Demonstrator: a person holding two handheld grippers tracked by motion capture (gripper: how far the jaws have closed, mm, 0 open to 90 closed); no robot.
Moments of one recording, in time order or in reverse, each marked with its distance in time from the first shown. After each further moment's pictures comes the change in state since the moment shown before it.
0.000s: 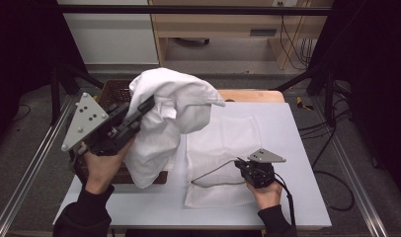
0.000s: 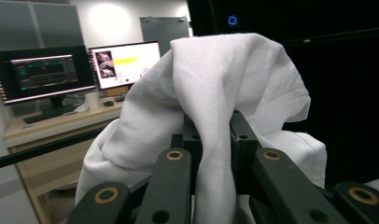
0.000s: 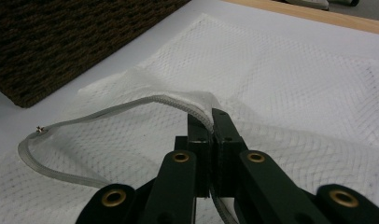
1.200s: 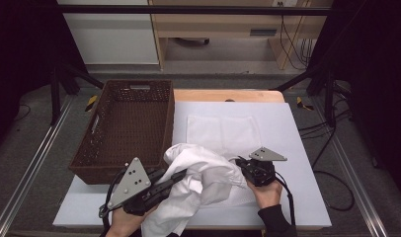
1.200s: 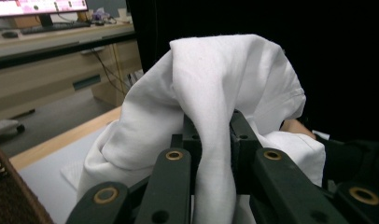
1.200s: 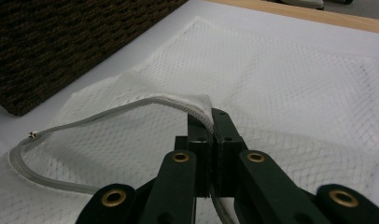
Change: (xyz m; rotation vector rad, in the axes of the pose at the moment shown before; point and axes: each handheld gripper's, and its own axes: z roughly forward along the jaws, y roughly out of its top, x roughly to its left) left arm -0.070 -0.094 -0.021 0.243 -0.241 -0.087; right arm -0.004 0.001 0.002 -0.012 -0.013 0.022
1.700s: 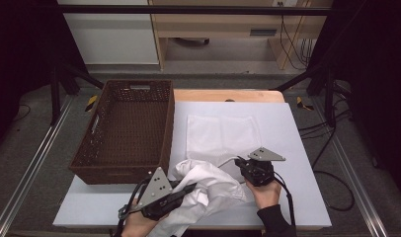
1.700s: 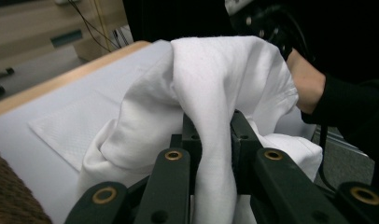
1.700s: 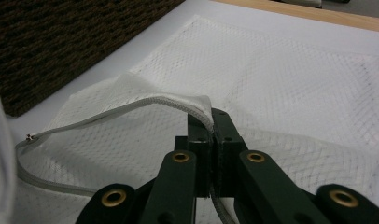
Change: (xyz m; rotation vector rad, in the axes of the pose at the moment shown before) left arm -0.012 -0.043 0.044 0.180 -0.042 0.006; right arm 0.002 0.000 0.002 0.004 -0.008 0.006
